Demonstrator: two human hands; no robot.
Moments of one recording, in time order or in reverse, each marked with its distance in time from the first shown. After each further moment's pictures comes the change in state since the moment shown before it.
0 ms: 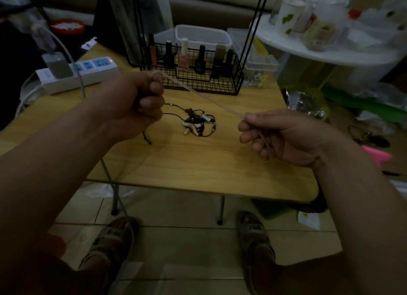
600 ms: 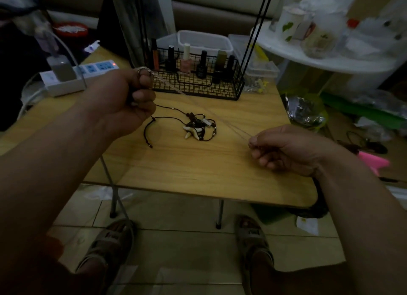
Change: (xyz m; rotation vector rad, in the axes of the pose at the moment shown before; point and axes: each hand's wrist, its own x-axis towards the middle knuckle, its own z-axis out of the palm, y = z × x) left_hand 0.009 0.007 -0.012 -0.257 0.086 0.036; right_hand 0.002 0.011 -0.011 -0.198 0.192 0.153
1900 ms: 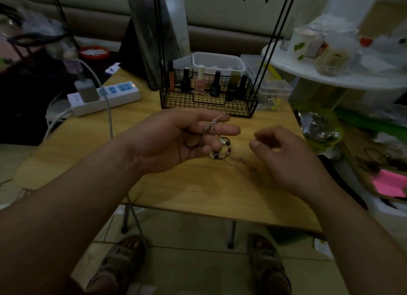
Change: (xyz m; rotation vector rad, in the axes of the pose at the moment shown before) left_hand -0.028 -0.017 0.030 0.345 -0.436 -0.195; right_hand -0.003 -0.006 0.049 -0.476 0.494 -0.439
